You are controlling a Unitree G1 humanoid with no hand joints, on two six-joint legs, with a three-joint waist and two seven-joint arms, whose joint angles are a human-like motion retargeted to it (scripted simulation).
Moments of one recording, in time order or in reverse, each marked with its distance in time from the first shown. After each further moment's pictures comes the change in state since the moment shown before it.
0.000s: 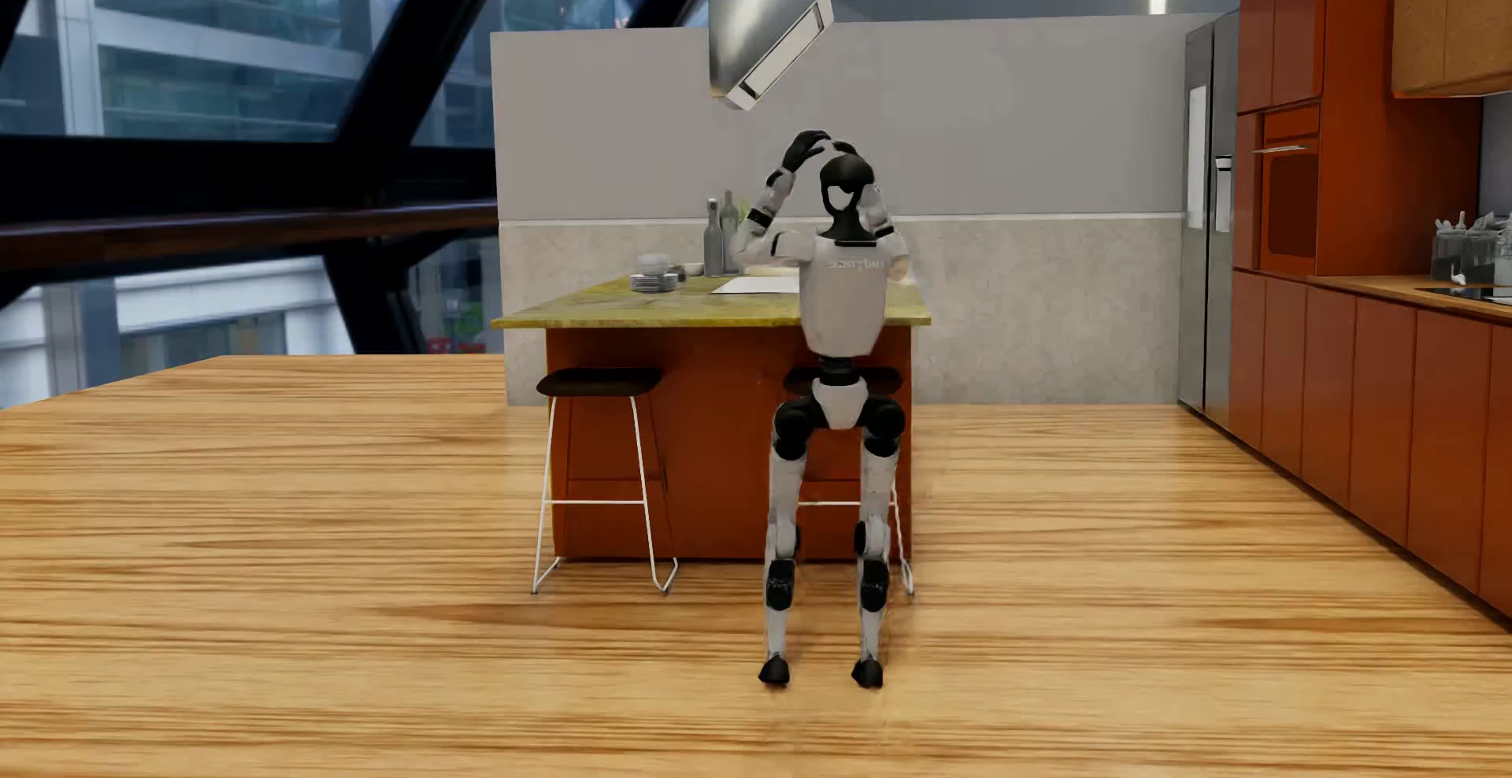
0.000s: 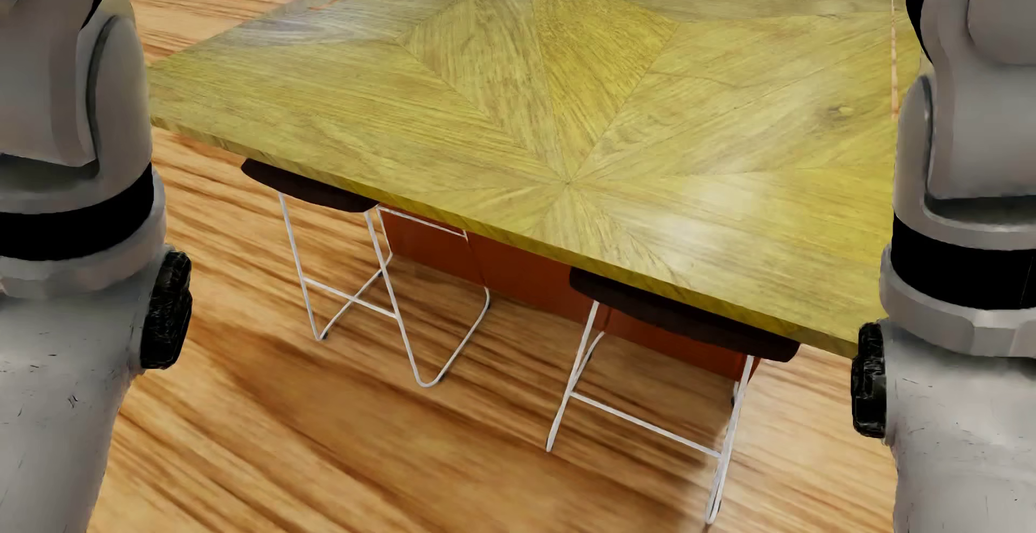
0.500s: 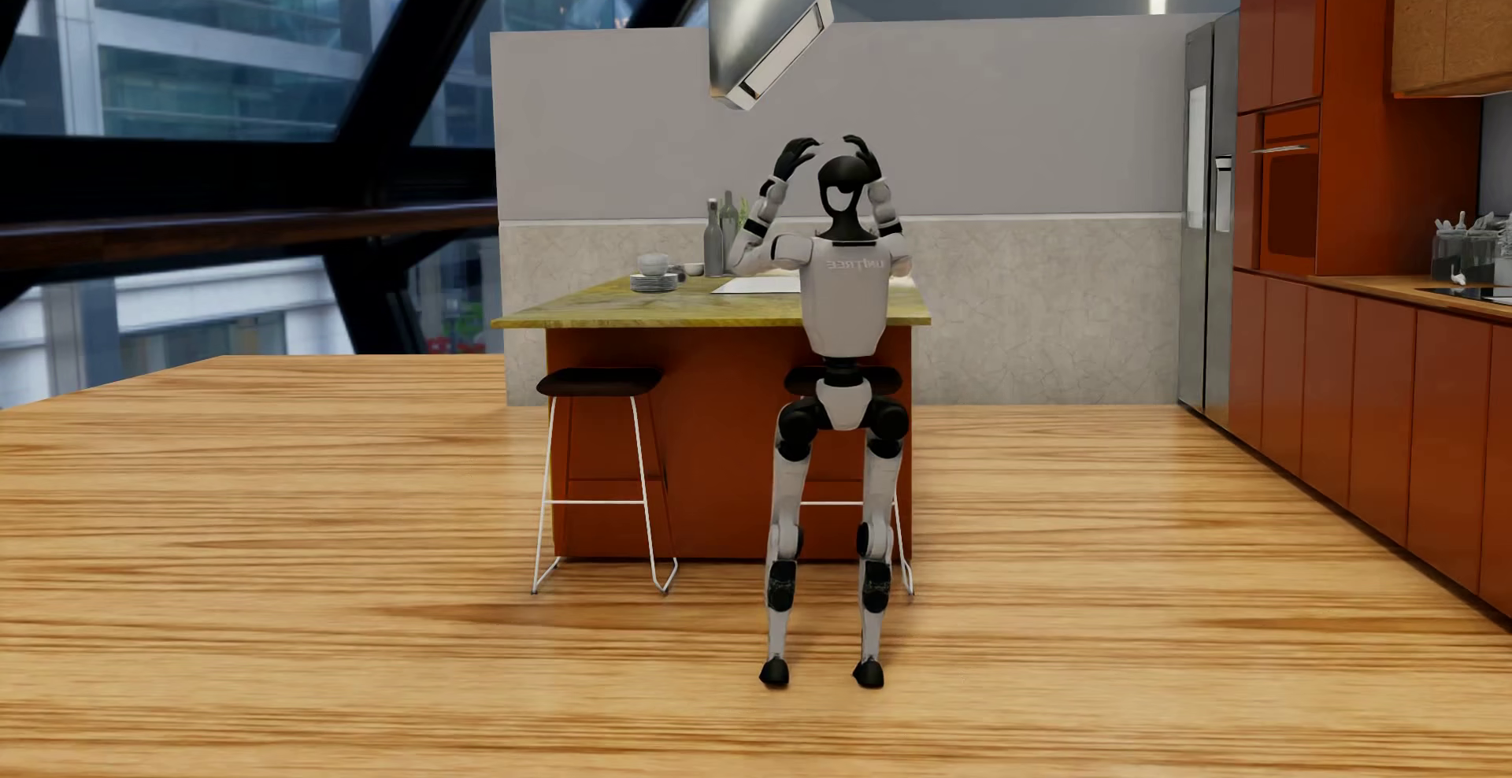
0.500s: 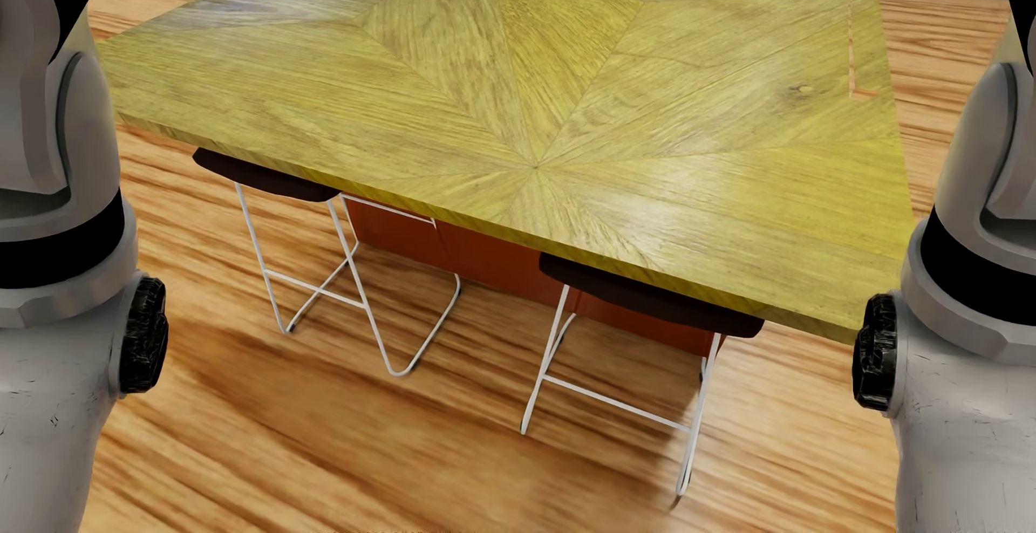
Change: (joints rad) body -0.010 -0.024 -0.042 0.012 0.008 -0.033 0.000 0.000 0.028 -0.007 0.012 0.107 -0.086 0.021 -0.005 0.062 -0.007 0.000 0.000 0.057 -0.049 -0.038 -0.183 0.000 0.000 0.000 0.000 0.000 0.000
